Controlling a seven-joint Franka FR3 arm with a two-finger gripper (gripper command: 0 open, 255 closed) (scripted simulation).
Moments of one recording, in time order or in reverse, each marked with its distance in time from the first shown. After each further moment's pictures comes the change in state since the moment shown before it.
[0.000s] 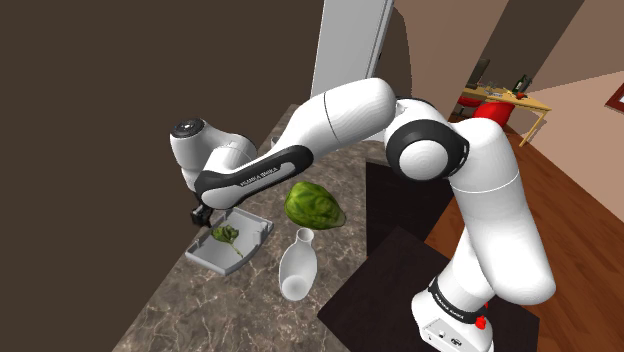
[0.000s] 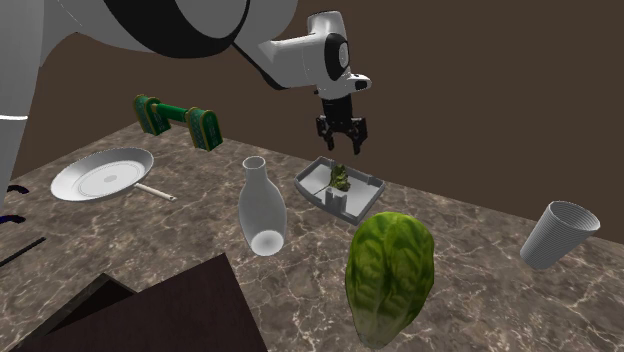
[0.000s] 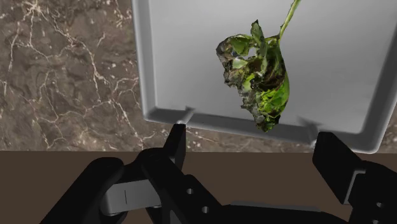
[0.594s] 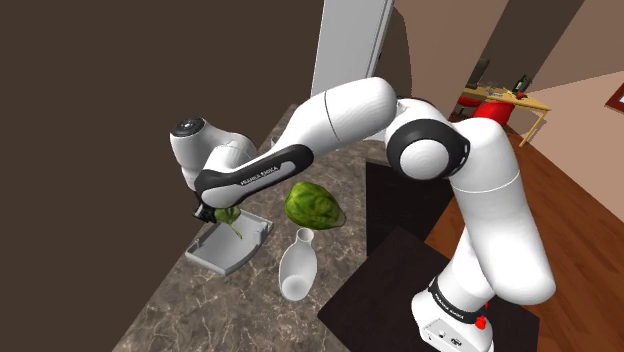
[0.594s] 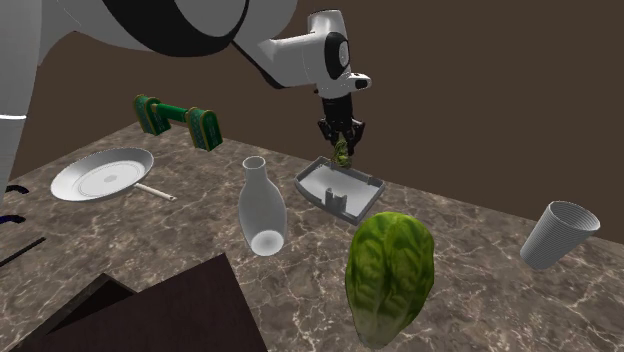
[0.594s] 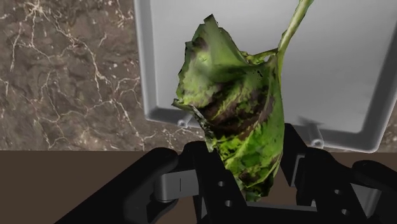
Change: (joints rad) arm -0.001 -0.004 0.000 -0.001 0.001 -0.004 -0.002
